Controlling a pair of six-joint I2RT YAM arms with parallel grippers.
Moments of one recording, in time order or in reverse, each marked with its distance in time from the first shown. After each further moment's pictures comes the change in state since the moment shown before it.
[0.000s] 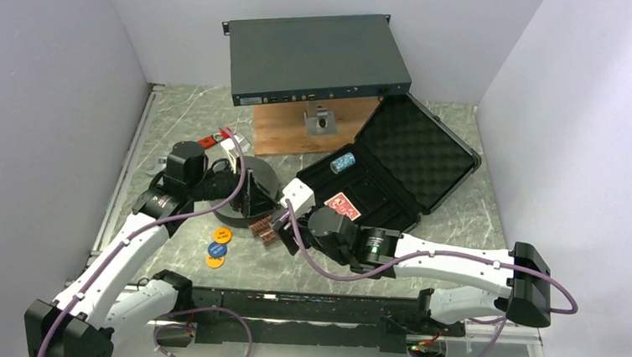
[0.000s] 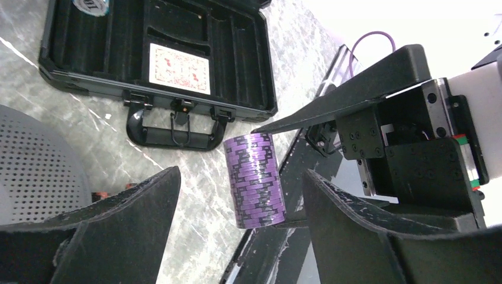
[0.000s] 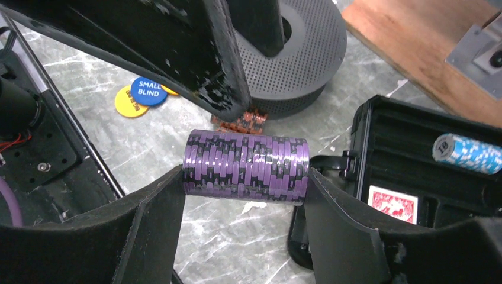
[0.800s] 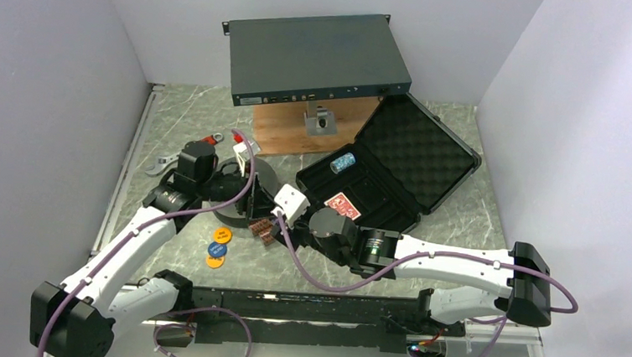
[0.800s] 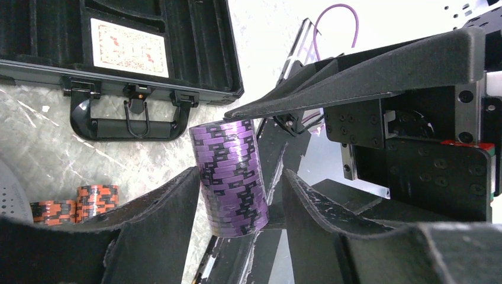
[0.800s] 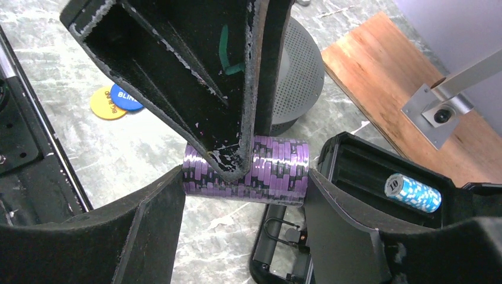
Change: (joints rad) left arm -0.039 0.077 -0.015 0.041 0.122 -0.053; right arm 0.014 0.000 0.000 0.088 0.009 -0.232
